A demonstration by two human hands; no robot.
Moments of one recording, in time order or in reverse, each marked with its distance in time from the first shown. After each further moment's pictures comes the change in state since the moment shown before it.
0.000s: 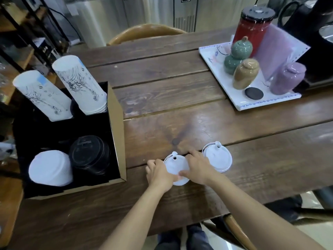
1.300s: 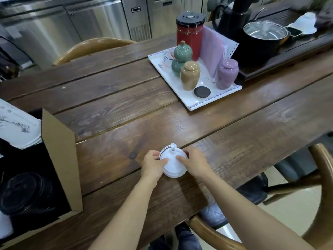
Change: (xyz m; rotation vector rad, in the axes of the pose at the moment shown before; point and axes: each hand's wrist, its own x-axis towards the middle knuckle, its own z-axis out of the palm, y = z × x) left_hand 0.015 0.103 0.051 -0.561 -0.086 0.070; right_hand -0.022 0.105 -0.034 0.578 0.374 0.209
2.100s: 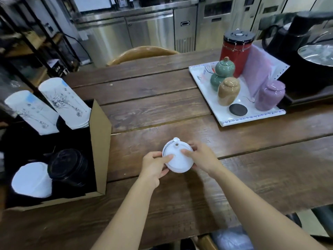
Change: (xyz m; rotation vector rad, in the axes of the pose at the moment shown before) left_hand -0.021 0.019 -0.054 -0.457 0.132 -0.124; right_hand 0.024 -0.065 -0.008 0.193 -0.235 -0.122
